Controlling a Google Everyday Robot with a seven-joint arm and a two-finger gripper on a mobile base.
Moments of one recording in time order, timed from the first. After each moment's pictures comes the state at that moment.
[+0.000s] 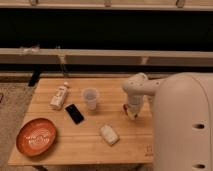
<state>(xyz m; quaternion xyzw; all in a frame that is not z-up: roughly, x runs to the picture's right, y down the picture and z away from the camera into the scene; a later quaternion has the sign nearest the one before) 0.167 0.170 0.854 -0.33 0.23 0.40 0.82</state>
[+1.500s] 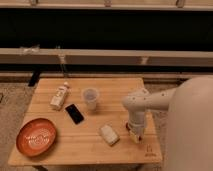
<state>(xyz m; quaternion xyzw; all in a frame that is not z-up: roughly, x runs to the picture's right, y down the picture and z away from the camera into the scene) 0.175 0.277 0.769 -0.41 0.28 0.38 0.78</state>
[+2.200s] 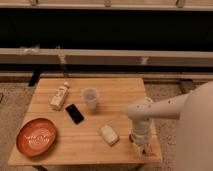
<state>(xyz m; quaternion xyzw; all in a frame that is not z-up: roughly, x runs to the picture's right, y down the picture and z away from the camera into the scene) 0.186 0.329 0.720 -0.44 0.31 0.40 0.74</state>
